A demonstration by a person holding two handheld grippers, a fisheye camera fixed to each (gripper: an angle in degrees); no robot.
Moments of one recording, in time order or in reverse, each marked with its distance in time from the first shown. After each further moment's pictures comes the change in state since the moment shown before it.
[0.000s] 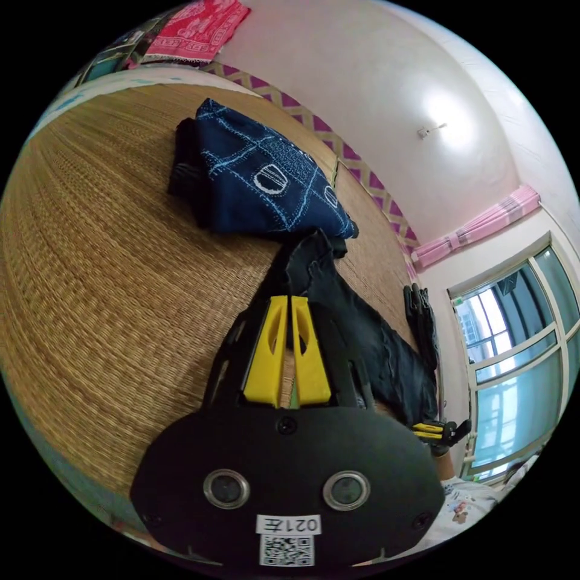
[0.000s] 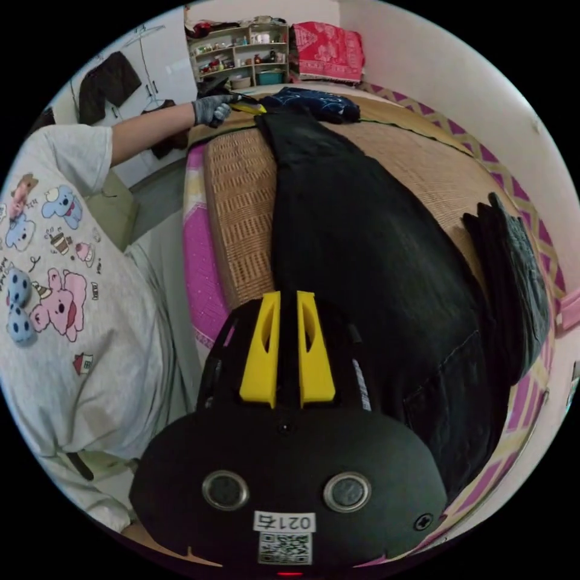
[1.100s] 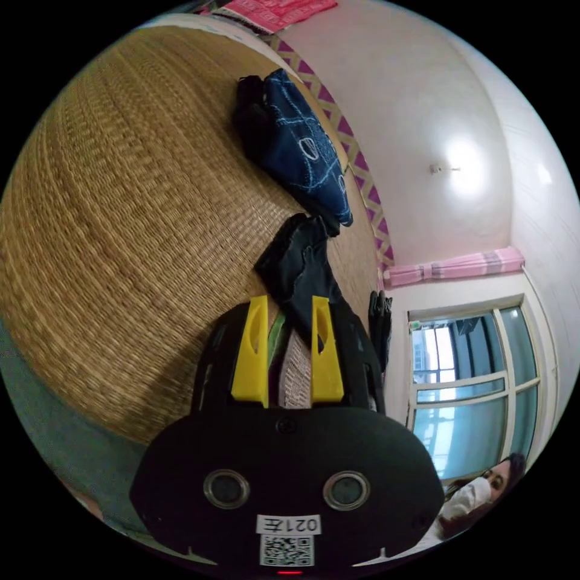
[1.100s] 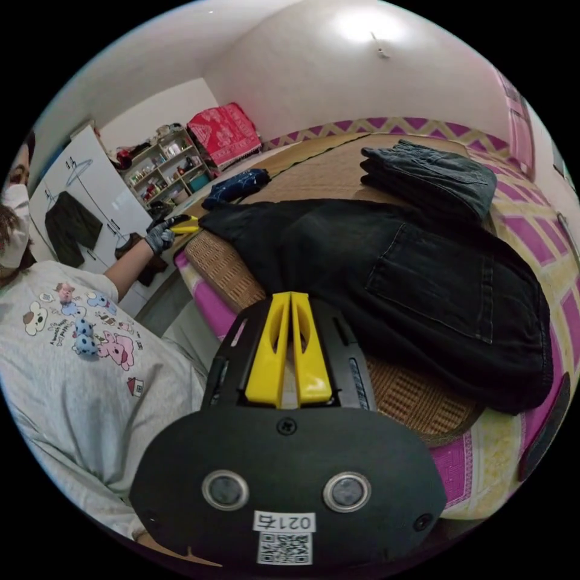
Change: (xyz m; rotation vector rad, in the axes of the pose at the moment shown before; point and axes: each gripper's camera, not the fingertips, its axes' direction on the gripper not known) left arm -0.036 0.075 0.040 -0.046 0.193 -0.267; right arm 0.021 0.178 -0.077 0.376 -0.101 0.511
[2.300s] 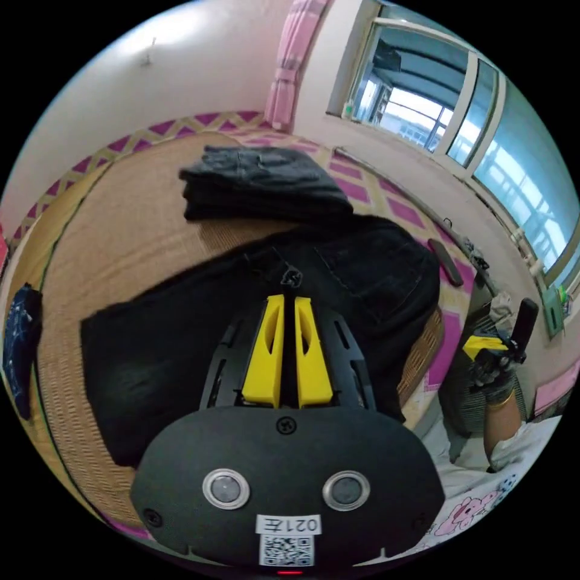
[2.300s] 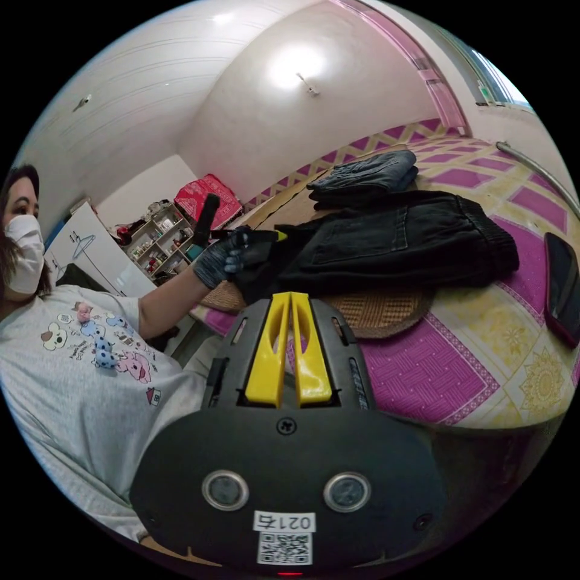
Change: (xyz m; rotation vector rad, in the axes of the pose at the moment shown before) left arm 0.346 0.502 0.502 -0.351 -0.228 1.123; right arm 0.095 0.156 -0.156 0.276 -0.052 0.229
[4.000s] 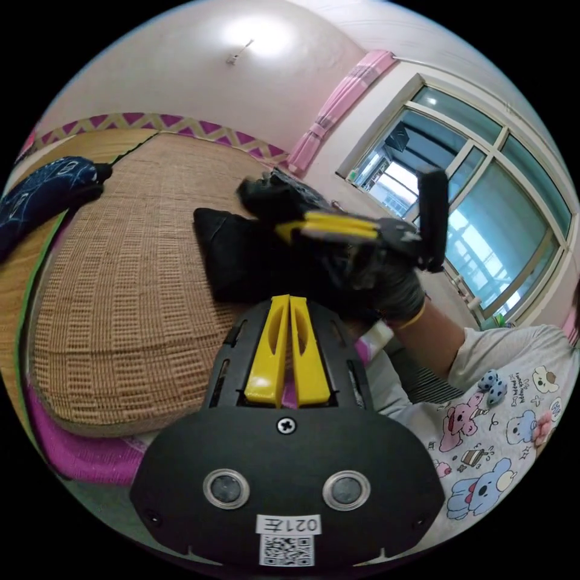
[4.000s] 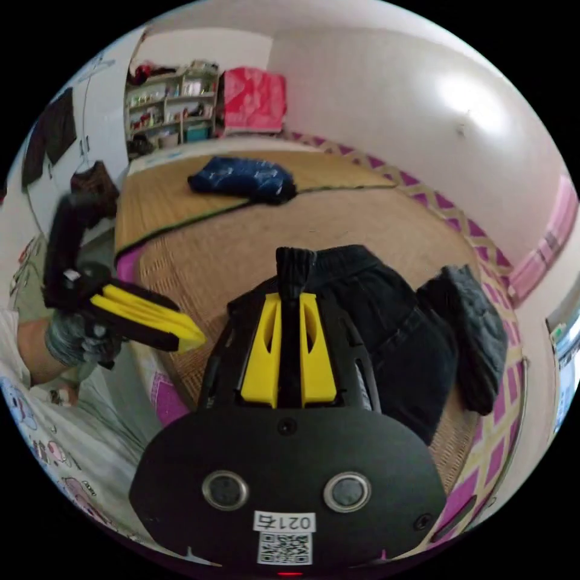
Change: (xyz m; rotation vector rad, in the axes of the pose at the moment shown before) left arm -0.124 0.244 -0.055 0.240 0.222 -0.216; right arm -0.346 -0.163 0.414 -0.300 0.353 -0.635
